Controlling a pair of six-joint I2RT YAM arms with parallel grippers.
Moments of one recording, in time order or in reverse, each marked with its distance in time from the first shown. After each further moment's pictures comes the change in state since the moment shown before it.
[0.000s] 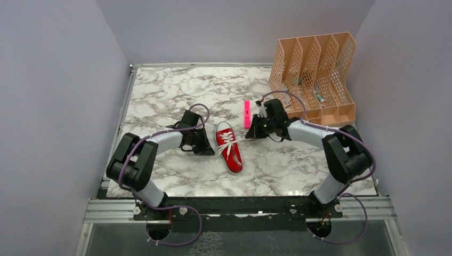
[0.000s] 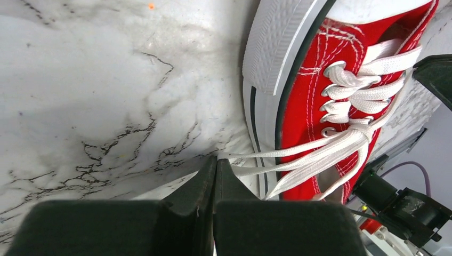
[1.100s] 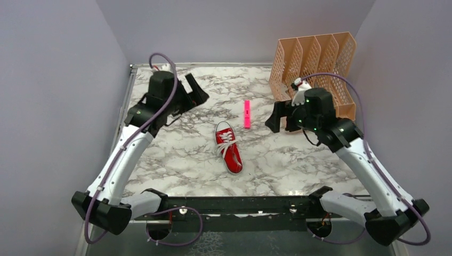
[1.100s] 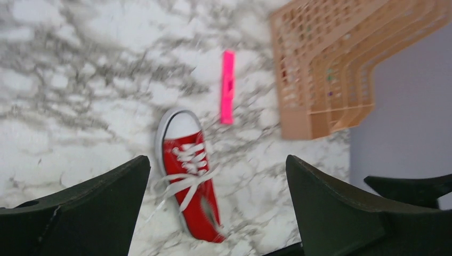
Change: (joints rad) left arm 0.012 -0.426 0.511 -0.401 -0.377 -0.018; right arm -0.011 -0.600 0.224 -0.610 0.234 -0.145
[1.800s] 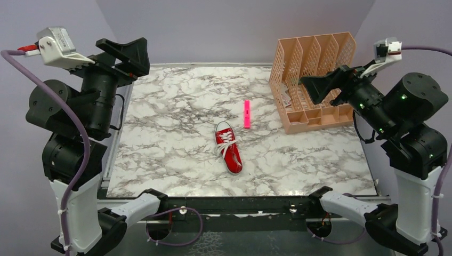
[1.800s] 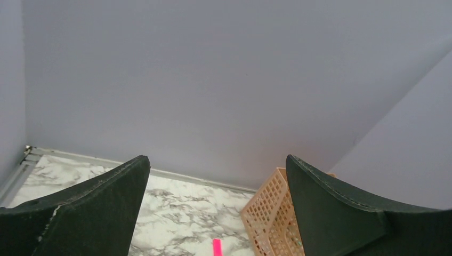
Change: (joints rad) left arm 0.000 -0.099 0.768 -0.021 -0.327 0.306; right arm 0.000 -0.039 0.782 -0.192 0.119 -0.019
